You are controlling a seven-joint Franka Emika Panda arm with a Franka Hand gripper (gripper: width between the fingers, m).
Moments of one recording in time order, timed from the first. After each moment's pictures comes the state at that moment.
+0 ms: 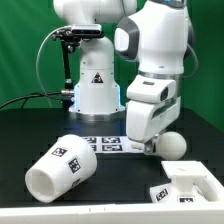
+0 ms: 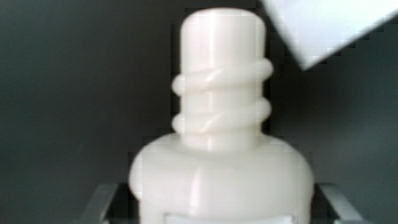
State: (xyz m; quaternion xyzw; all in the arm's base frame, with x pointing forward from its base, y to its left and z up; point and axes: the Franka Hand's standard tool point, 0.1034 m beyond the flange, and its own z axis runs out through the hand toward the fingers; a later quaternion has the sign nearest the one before) arm 0.432 0.100 0.021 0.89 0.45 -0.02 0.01
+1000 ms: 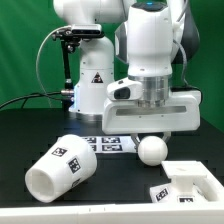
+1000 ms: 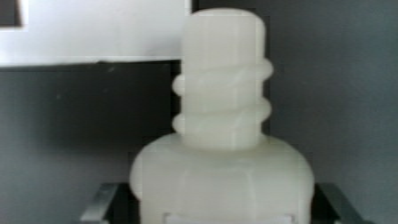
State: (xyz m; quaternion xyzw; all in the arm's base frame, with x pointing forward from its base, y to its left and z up) arm 0.418 0.091 0.014 1.00 -0.03 -0.02 -0.02
